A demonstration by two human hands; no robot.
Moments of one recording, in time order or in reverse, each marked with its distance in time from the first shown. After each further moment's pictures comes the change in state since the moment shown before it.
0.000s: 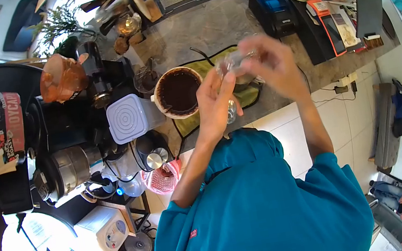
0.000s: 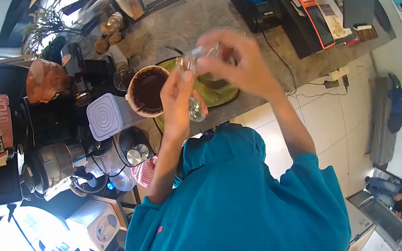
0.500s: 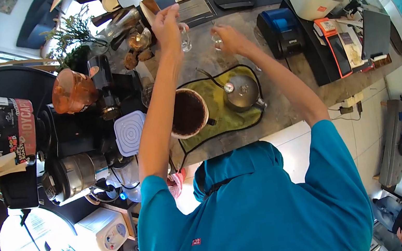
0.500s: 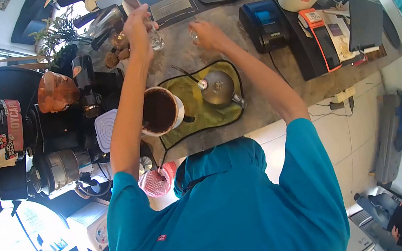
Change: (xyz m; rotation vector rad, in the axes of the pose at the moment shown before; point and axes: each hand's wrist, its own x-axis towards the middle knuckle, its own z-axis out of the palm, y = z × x) left_hand 0.209 0.047 -0.055 0.148 0.319 0.326; right_hand 0.170 0.194 0.015 -0.745 -0.232 -0.131
